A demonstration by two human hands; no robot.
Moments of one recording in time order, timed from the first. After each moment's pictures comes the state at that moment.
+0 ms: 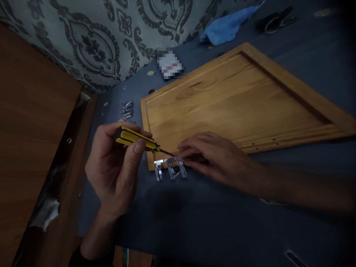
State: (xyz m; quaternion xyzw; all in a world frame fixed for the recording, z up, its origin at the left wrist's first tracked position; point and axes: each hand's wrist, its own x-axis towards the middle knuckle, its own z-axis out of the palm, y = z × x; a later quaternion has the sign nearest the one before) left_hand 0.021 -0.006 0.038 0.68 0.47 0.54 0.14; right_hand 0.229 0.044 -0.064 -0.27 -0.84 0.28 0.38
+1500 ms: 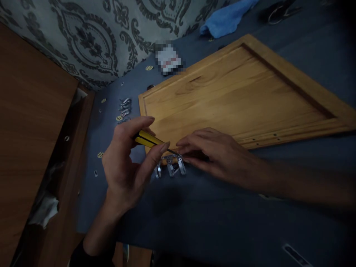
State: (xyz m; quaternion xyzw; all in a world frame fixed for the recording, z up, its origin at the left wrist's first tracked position) left_hand 0.016 -0.005 0.031 0.76 0.46 0.45 0.07; right_hand 0.231 0.046 -0.067 -0.25 -0.85 0.27 0.37
